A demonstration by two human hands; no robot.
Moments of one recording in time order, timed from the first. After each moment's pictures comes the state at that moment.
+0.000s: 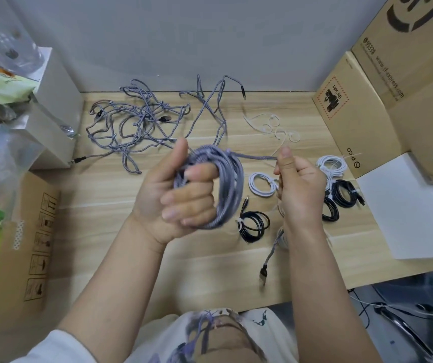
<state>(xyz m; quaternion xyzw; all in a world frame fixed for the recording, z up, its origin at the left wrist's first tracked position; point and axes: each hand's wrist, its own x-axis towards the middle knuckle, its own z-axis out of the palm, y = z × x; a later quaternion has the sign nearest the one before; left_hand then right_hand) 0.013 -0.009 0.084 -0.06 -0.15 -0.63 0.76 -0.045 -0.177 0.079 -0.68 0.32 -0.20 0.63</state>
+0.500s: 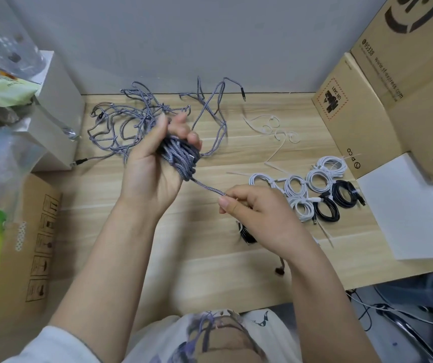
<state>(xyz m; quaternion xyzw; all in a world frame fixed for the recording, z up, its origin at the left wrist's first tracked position) 0.039 -0.012 0.086 0.27 0.02 -0.22 0.94 -0.063 -0.153 0.097 -0.88 0.07 0.09 0.46</state>
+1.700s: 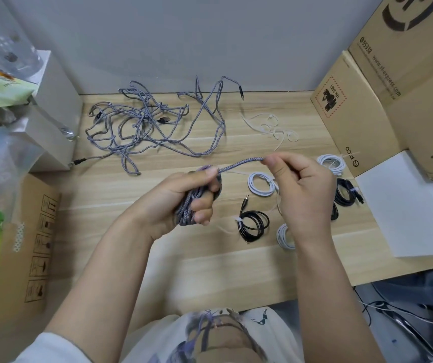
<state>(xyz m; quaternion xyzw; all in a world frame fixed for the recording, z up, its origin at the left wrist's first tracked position) 0.015 -0.004 0.078 0.50 -0.05 -0.50 0.70 -0.057 -0.173 0.097 -0.80 0.16 -0.26 0.51</state>
